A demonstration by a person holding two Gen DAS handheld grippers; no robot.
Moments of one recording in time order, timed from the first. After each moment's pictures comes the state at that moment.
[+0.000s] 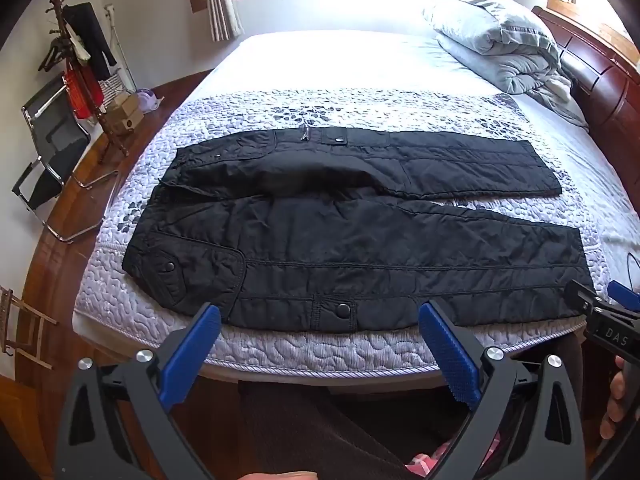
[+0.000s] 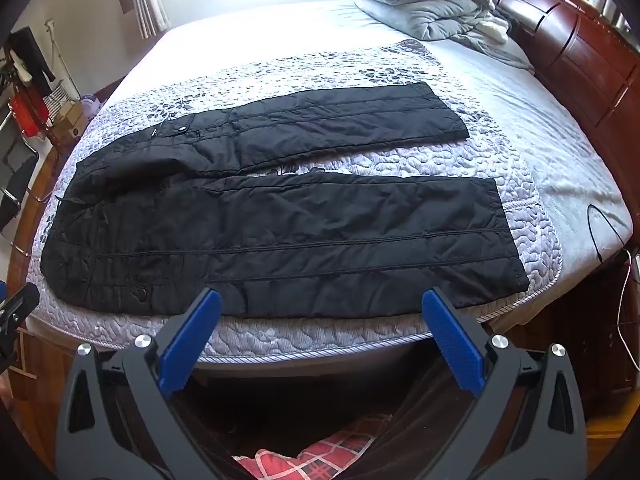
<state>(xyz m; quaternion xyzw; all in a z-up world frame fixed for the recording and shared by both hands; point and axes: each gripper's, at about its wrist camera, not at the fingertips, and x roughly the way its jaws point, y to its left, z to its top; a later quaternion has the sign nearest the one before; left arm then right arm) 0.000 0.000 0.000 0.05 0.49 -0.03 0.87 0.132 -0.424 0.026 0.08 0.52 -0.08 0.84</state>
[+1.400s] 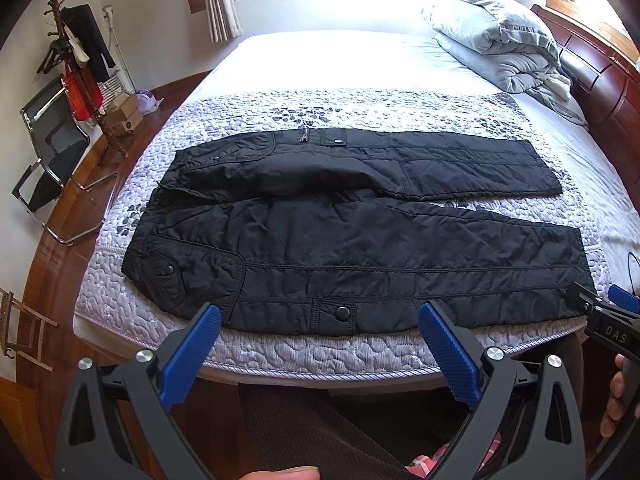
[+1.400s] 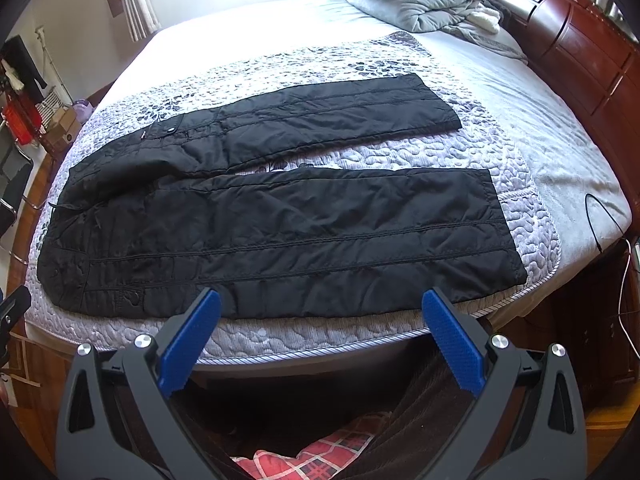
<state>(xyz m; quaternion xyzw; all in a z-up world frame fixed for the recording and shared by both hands) 0.003 0.000 0.001 0.05 0.49 -0.03 0.87 0.132 -0.432 0.022 0.08 0.53 -0.09 0.84</state>
